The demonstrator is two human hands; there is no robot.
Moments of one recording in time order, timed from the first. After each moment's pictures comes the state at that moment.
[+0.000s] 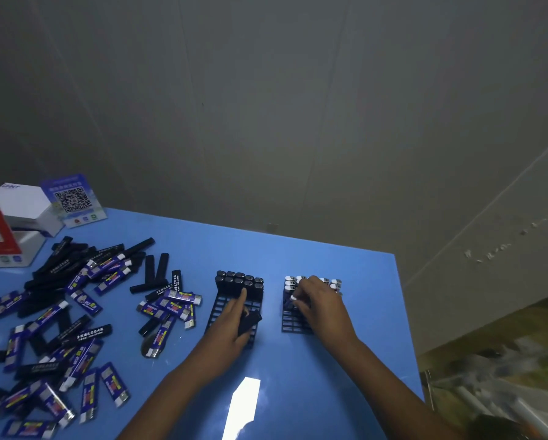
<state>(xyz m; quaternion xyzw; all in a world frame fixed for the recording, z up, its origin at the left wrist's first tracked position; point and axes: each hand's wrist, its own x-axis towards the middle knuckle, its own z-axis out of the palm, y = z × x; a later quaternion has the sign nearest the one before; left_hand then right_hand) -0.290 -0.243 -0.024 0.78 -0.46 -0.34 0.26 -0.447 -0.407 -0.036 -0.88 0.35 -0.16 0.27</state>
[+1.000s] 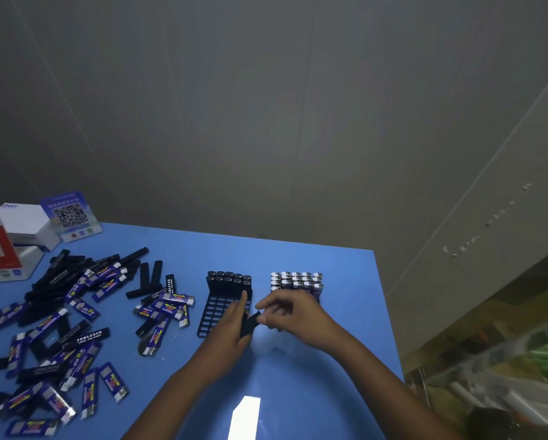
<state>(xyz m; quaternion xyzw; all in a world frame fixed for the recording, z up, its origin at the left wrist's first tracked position) -0.320 -0.231 -0.014 0.76 -0.50 -0.31 0.28 -0.468 -0.357 0.022 -0.74 0.27 -0.11 0.60</state>
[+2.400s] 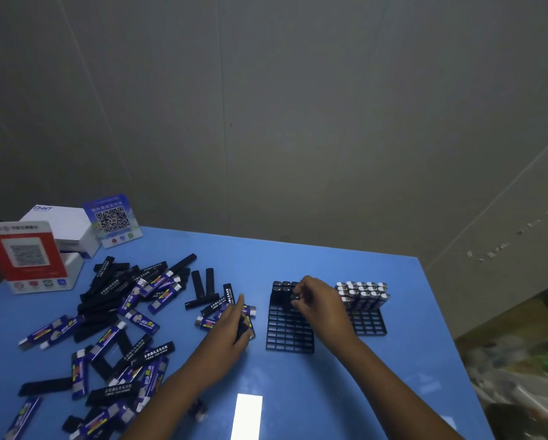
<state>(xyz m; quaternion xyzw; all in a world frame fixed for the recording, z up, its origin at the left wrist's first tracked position) -0.162 -0.167 -0.026 0.75 -0.49 -0.35 0.28 -0.331 -0.321 -0.010 -0.82 0.42 -0.20 0.32</state>
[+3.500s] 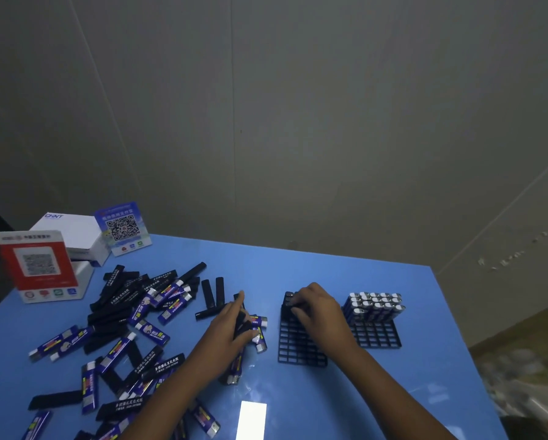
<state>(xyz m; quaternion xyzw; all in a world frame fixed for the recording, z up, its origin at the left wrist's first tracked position) -0.124 -0.177 -0.030 0.75 -0.45 -0.35 0.33 -0.306 -0.321 -0.016 -0.86 0.39 -0.16 0.28</state>
